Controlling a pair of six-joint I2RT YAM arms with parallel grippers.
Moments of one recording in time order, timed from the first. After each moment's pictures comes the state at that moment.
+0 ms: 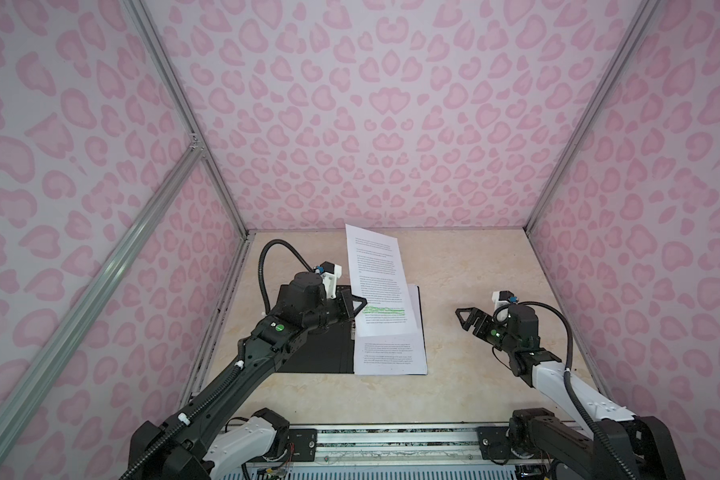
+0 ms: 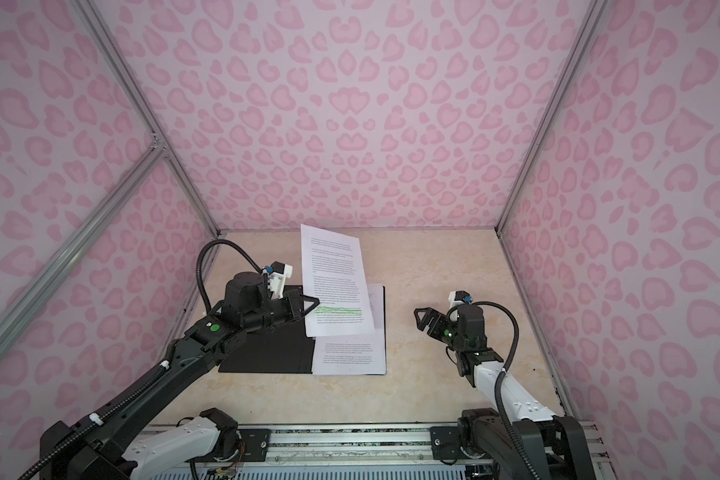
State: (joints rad) left arm -0.47 1.06 0.81 -0.29 0.45 -0.82; right arm 0.09 1.07 0.34 0.14 -0.35 0.63
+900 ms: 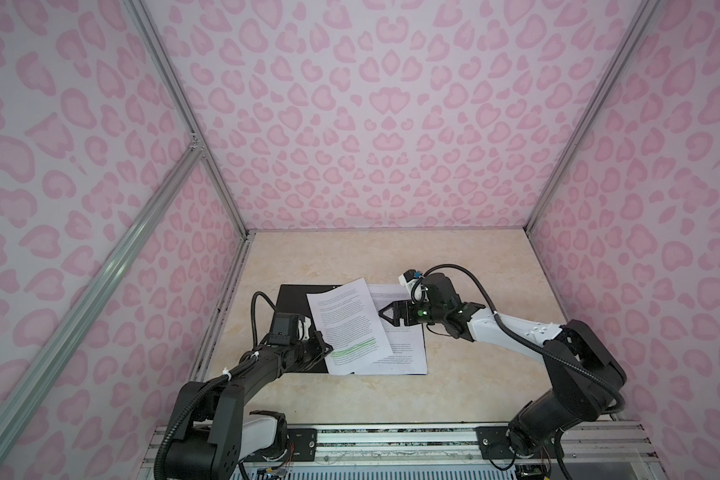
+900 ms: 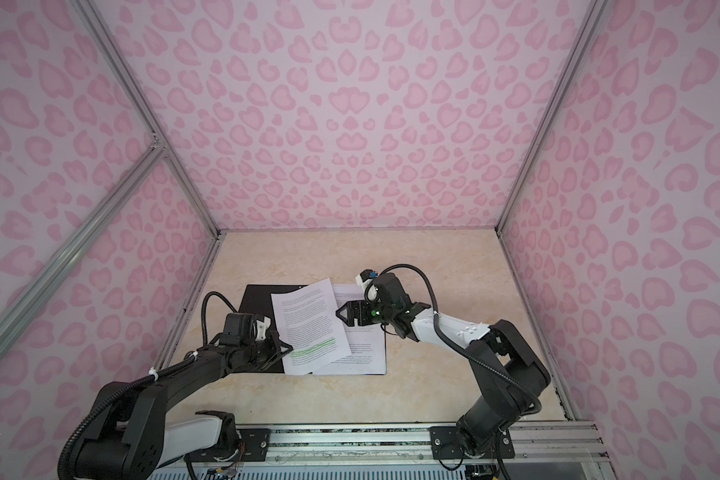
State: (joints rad) left arm -0.13 1.25 0.38 -0.14 0.53 -0.72; right arm 0.64 1.64 0.93 0.04 -0.43 0.53
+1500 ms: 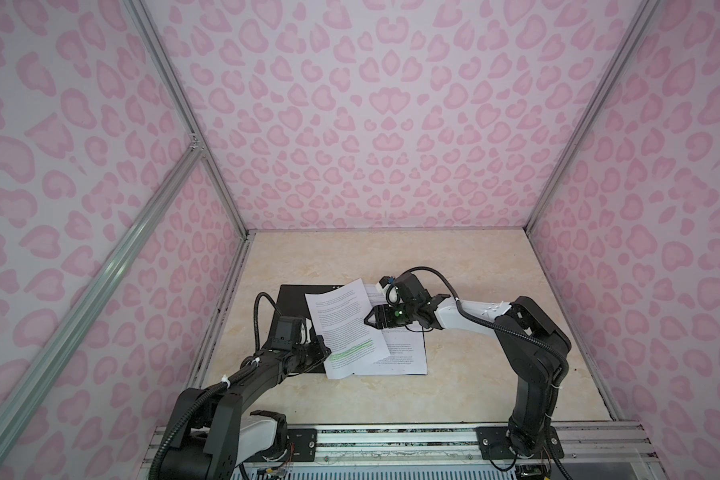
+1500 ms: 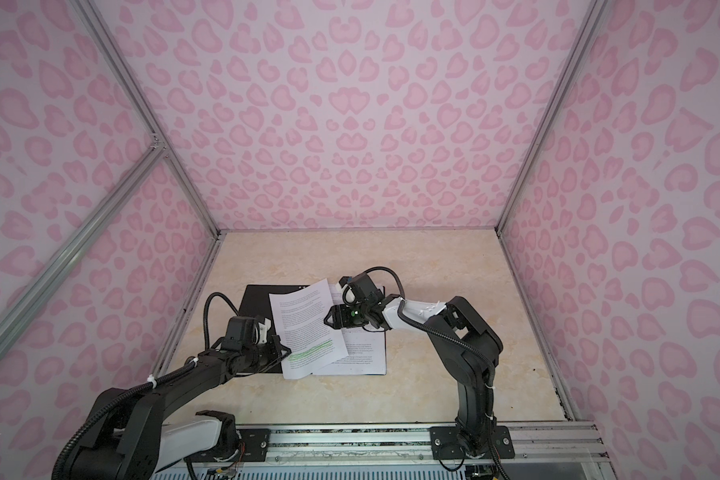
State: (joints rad) left arm -0.18 1.22 0.34 -0.14 0.43 -0.67; right arm 0.70 1.91 1.13 -0.05 -0.45 0.55
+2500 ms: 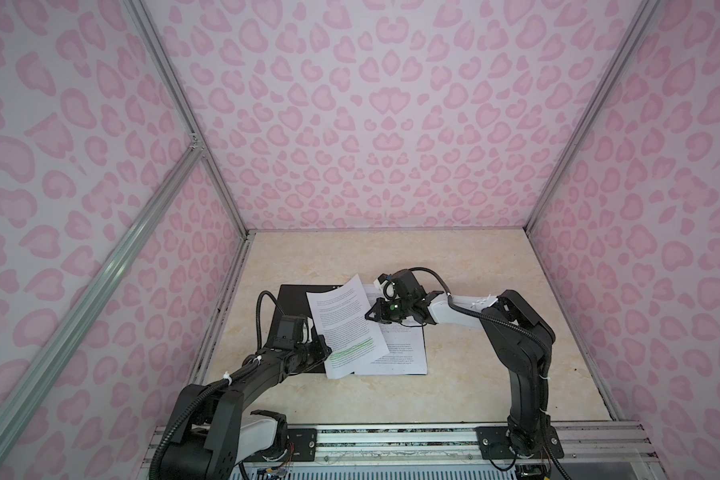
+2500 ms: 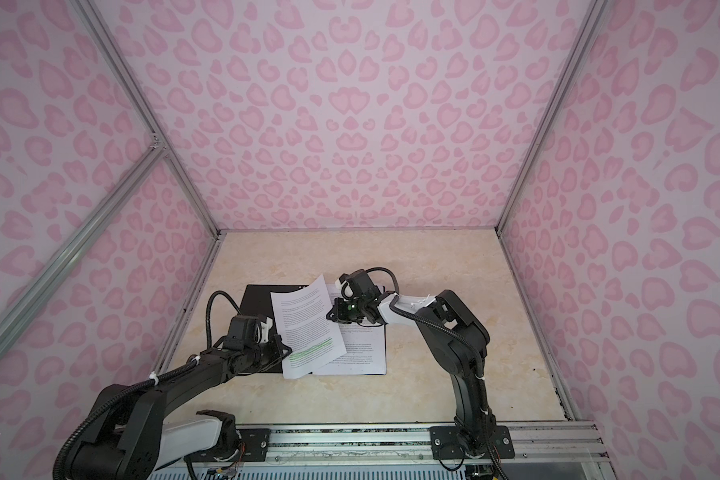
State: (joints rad) left arm -0.19 1.22 0.35 -0.13 0.41 -0.65; right arm 0.69 2.00 1.20 0.01 -0.53 0.71
